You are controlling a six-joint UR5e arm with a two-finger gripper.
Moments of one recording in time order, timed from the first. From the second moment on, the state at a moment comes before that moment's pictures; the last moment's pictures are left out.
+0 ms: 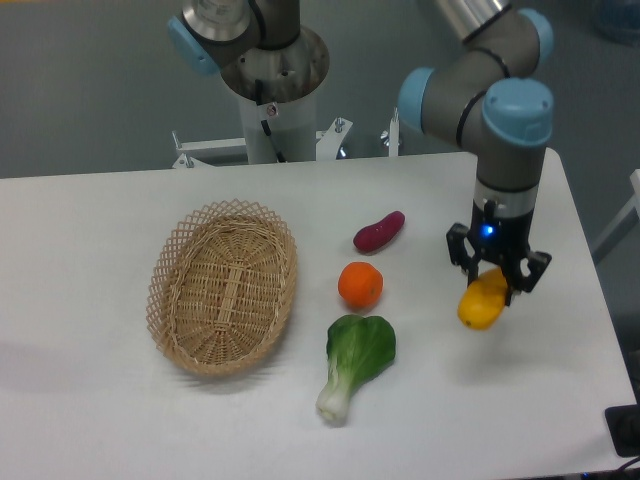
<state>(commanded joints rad) 2.70 -2.03 -1.68 -0.65 1.40 1.24</state>
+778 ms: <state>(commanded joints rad) 2.65 -2.12 -1.70 -0.65 1.40 1.26</state>
